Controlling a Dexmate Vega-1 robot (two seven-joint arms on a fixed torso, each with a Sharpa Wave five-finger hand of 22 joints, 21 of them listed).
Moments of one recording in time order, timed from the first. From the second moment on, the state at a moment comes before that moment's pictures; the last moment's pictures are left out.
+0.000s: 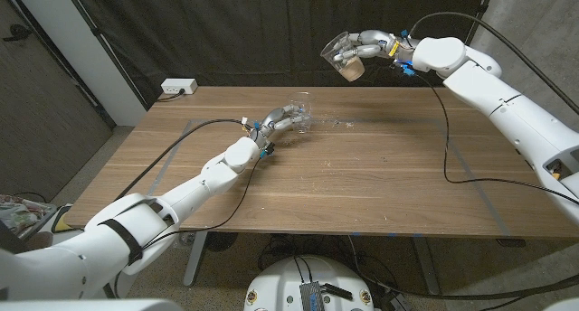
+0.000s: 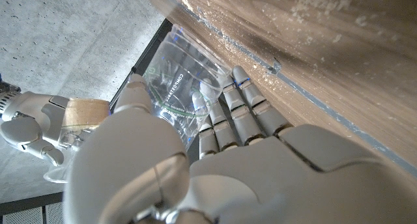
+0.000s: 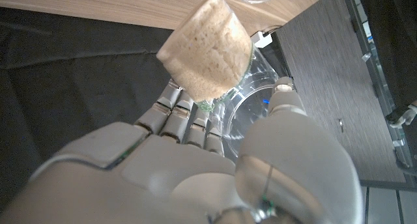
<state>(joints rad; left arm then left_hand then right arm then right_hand) 0.47 0.36 0.77 -0.88 -0.16 -0.47 0.06 0.79 0.02 0.22 -0.12 0.22 0.39 -0.06 0.55 0.48 0.47 -0.16 0.70 0.67 0.61 -0.06 0.30 0.52 0.49 -0.05 0.47 0.23 -0.28 -0.74 -0.60 -1.50 0.02 0.01 0.44 0.79 0.09 0.23 -0.14 0.18 0.19 -0.06 0.50 0.51 0.26 -0.05 0.63 0.79 0.49 -0.05 0.33 0.69 0.33 -0.04 0.66 0.26</state>
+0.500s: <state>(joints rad) 0.48 0.38 0.77 -0.92 -0.15 -0.45 0.05 0.79 0.02 0.22 -0.11 0.22 0.39 -0.06 0.55 0.48 0.47 -0.16 0.70 0.66 0.62 -0.05 0.30 0.53 0.49 -0.05 0.47 0.23 -0.20 -0.69 -0.68 -1.48 -0.10 -0.01 0.54 0.78 0.10 0.23 -0.14 0.18 0.20 -0.06 0.50 0.51 0.27 -0.06 0.63 0.79 0.49 -0.05 0.33 0.69 0.33 -0.04 0.67 0.26</state>
